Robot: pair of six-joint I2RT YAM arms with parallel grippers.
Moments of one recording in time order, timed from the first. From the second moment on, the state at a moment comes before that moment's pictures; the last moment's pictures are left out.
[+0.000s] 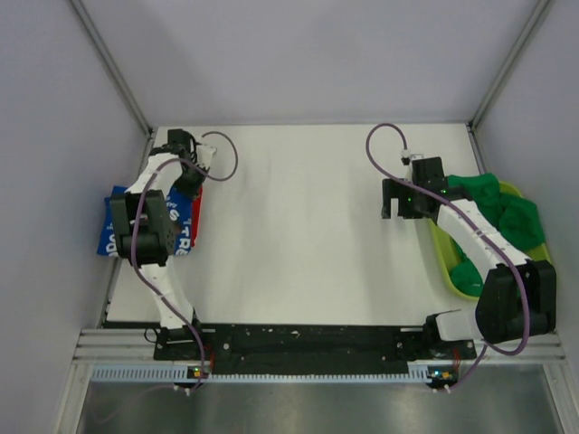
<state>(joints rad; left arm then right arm) 0.08 1.94 1.55 -0.75 0.04 0.45 0.17 1.36 0.99 -0.54 0.01 0.13</state>
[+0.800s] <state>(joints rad) 0.13 1.37 1.26 -0.75 0.21 0.49 0.17 1.32 0.99 -0.54 0.01 0.14</state>
